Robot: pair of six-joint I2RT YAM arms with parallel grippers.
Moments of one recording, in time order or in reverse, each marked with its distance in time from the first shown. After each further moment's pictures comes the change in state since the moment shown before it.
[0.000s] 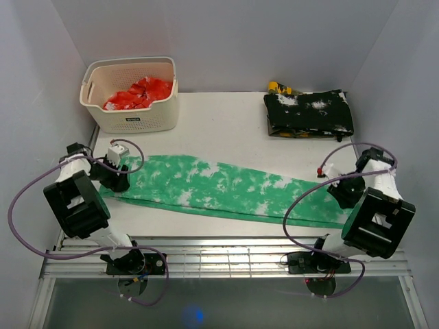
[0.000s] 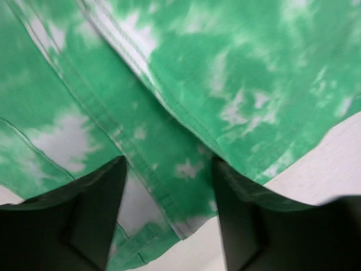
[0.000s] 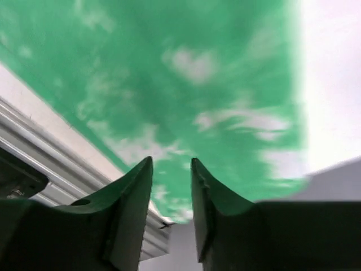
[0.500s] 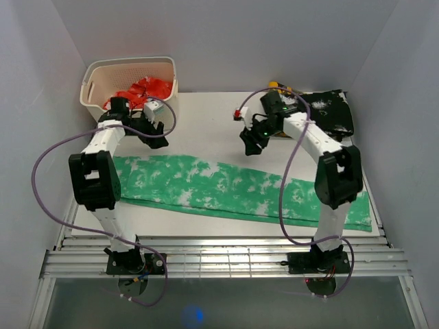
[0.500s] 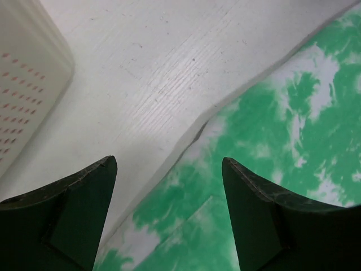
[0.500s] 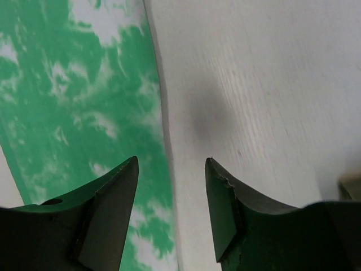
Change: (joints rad) left arm -0.422 0.167 0.440 0.161 0.160 -0.376; right arm 0.857 0.438 0.769 0.153 -0.388 0.750
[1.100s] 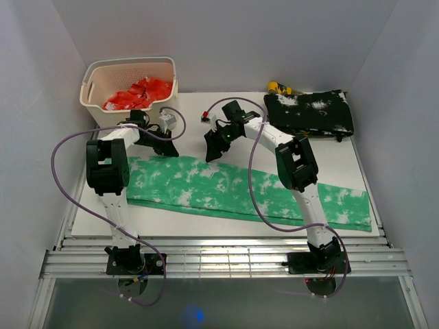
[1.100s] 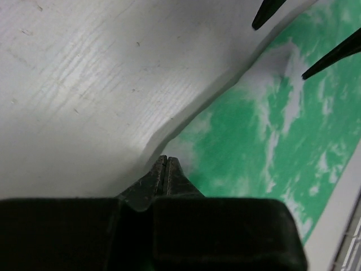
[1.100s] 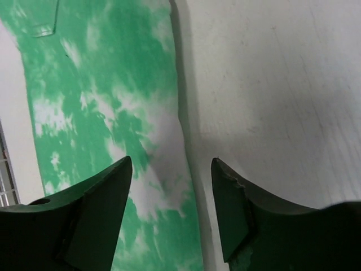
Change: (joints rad) left arm -0.089 0.300 0.039 0.014 0.120 -0.165; right arm 0.209 0.531 0.391 0.204 -0.233 0.454
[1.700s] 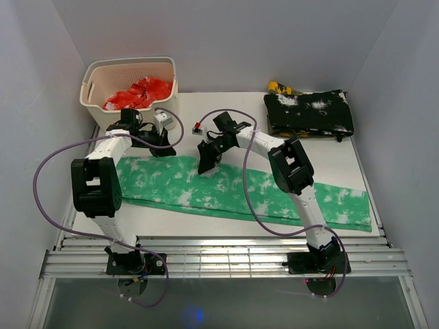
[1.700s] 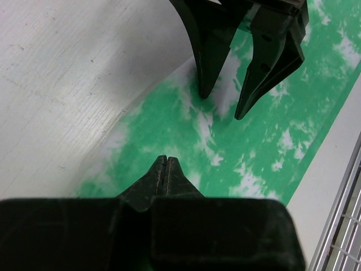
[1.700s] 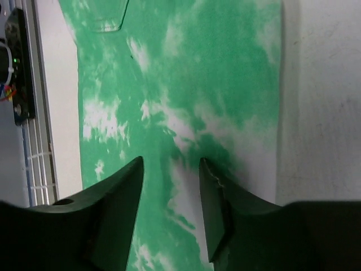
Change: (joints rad) left arm 0.000 -0.323 -0.196 -0.003 0.031 0.098; right arm 0.074 0.000 -0.113 0.106 -0.154 0.083
